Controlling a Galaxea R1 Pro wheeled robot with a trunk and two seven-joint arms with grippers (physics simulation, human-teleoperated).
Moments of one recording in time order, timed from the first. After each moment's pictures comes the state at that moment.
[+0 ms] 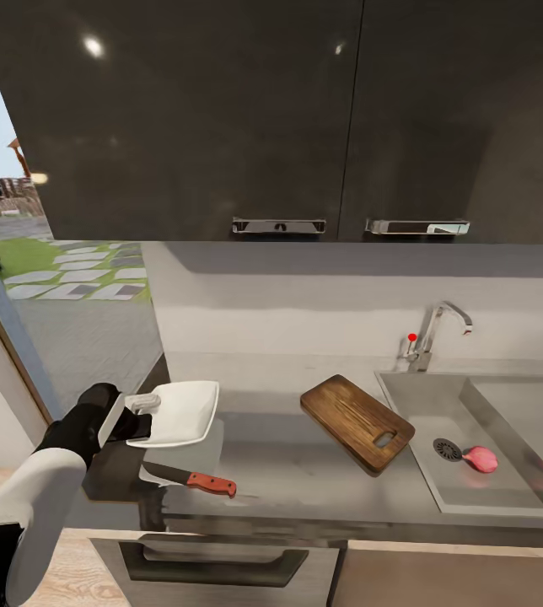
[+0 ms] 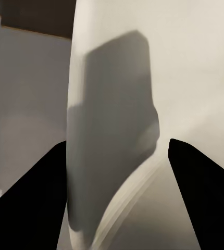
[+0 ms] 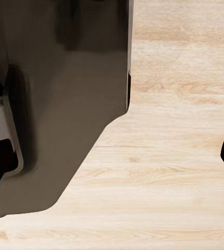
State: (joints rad) left arm -0.90 0.16 0.09 -0.61 0.01 1.02 -0.06; right arm 0.02 -0.03 0.00 0.07 0.00 -0.16 0.00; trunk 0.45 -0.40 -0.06
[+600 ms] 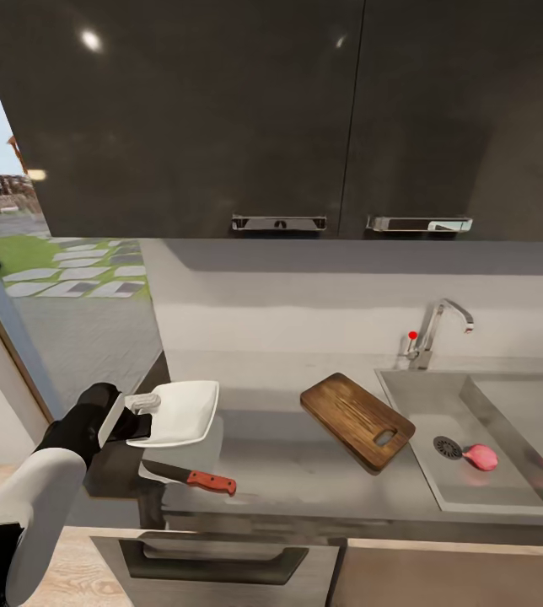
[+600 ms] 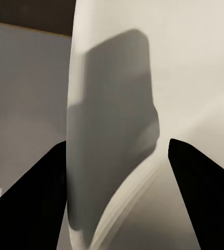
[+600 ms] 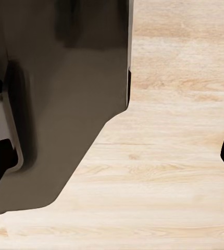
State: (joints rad) left arm -0.90 0.16 0.09 -0.61 0.01 1.02 -0.06; right arm 0.02 -0.03 0.00 0.07 0.00 -0.16 0.00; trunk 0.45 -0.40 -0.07
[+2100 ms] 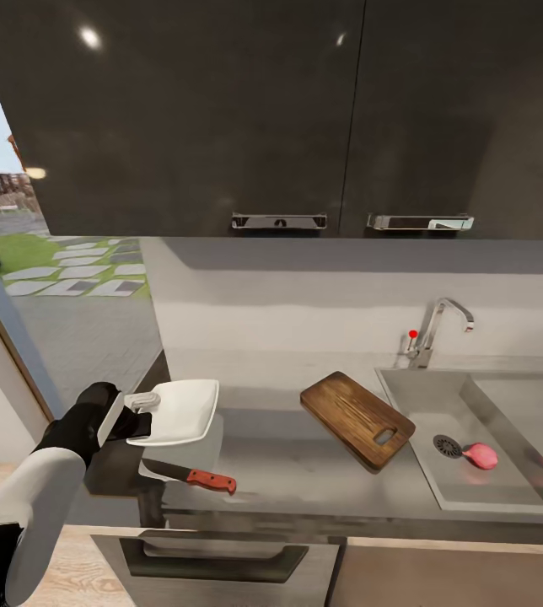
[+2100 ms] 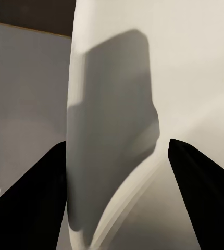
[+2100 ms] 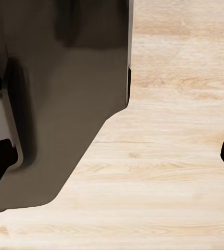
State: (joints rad) left arm -0.90 0.16 0.09 -0.62 0.01 1.02 -0.06; right arm 0.02 -0.03 0.00 0.07 0.00 -0.16 0.00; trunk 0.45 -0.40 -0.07
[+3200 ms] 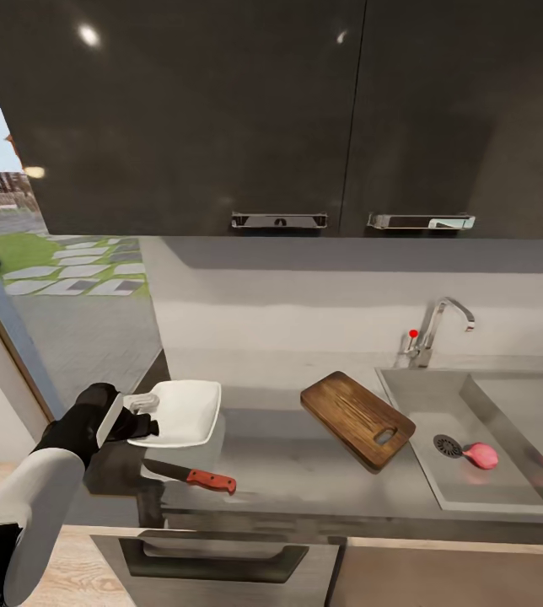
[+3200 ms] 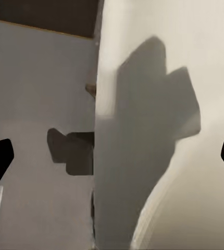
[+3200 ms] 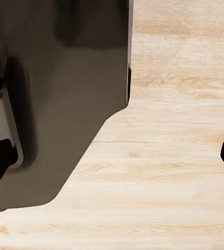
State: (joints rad) left arm -0.90 0.17 0.09 -0.61 0.01 1.02 -0.06; right arm 0.02 -0.03 0.00 0.07 0.00 -0.16 0.00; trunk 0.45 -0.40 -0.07
